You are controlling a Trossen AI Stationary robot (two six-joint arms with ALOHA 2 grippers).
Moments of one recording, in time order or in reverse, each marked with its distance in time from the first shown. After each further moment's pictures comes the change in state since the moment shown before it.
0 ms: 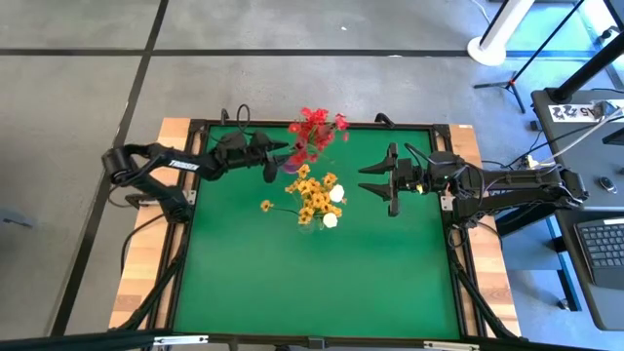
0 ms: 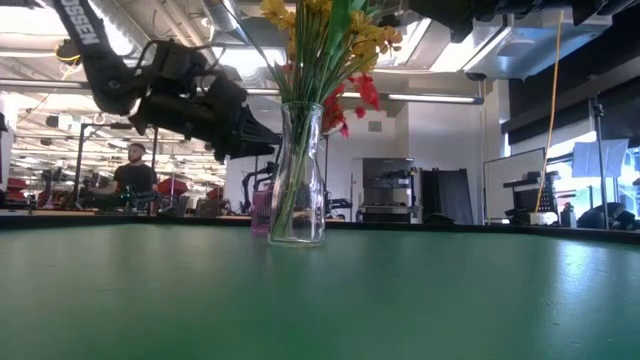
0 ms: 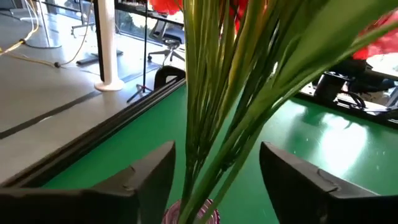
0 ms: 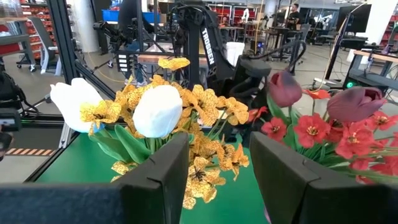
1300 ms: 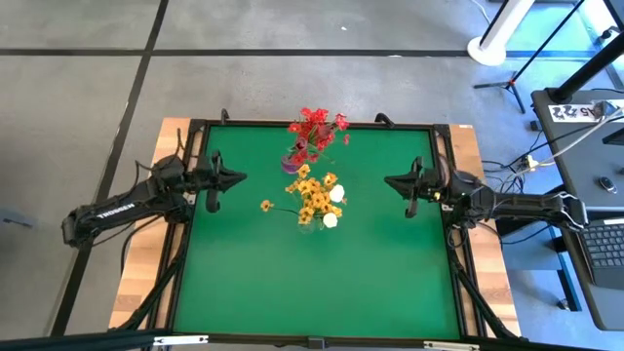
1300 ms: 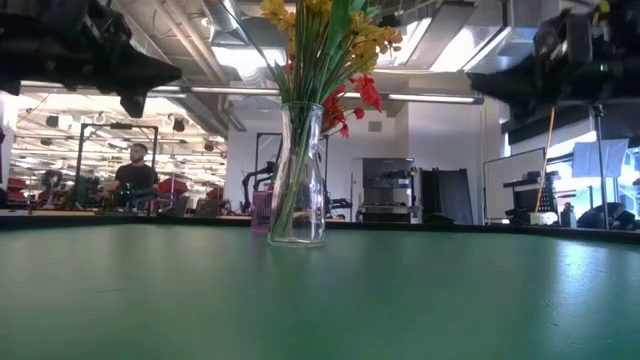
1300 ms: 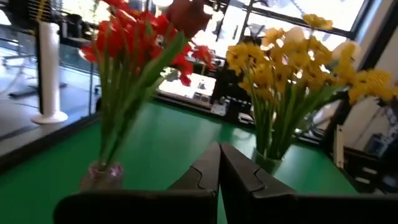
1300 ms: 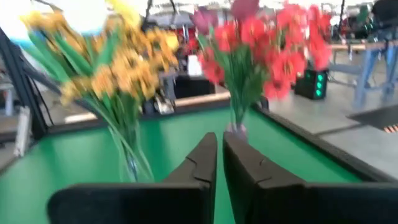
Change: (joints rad) left arm -0.127 -1.281 -0.270 -0.816 0.076 -0.106; right arm -0.112 -0.511 -0.565 0.145 0.088 0.133
